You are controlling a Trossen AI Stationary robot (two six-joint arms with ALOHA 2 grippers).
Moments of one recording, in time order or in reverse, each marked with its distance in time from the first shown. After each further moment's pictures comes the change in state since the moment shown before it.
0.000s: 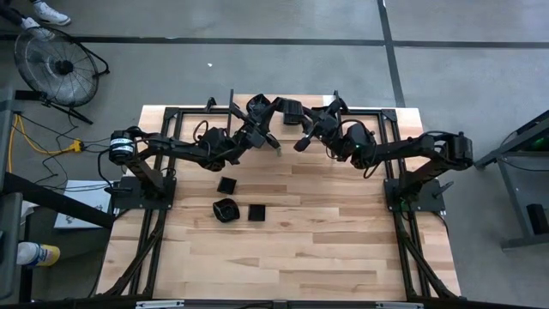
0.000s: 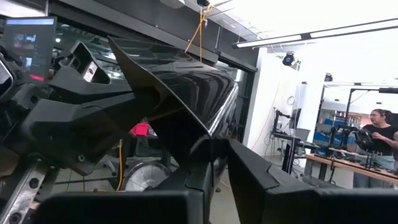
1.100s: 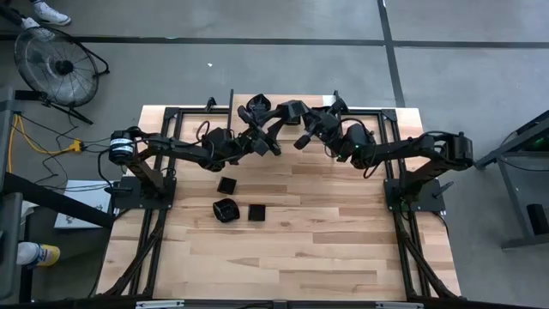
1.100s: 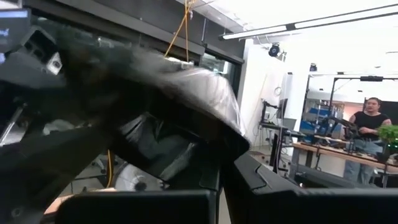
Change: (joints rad) left arm -0.001 0.000 0.000 -0.089 0.135 0.030; right arm -0.003 -0.002 -0.001 -0.012 0.076 0.019
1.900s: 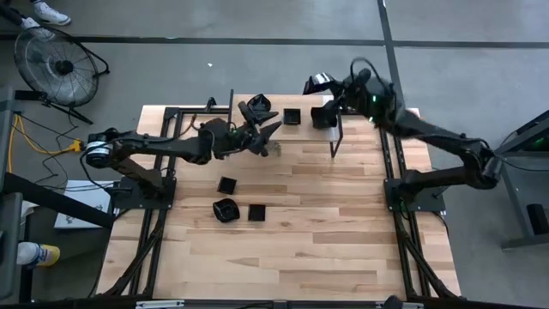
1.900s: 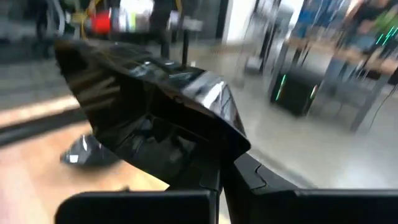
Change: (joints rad) left arm 0.045 -0.217 0.000 -0.564 0.068 0.001; right arm -0.395 -0.312 0.269 -1.126 -0.277 0.228
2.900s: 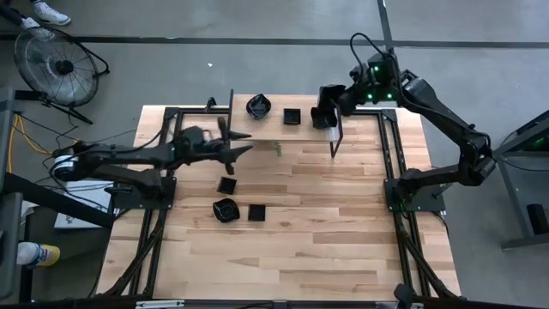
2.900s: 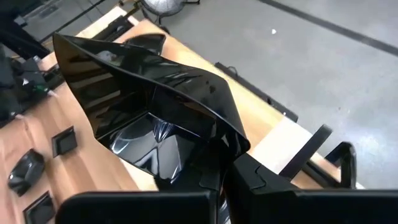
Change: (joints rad) left arm 0.072 -0.381 -0.394 -0.234 0.227 -0.311; right arm -0.237 0.094 0.326 -0.749 -0.443 0.176
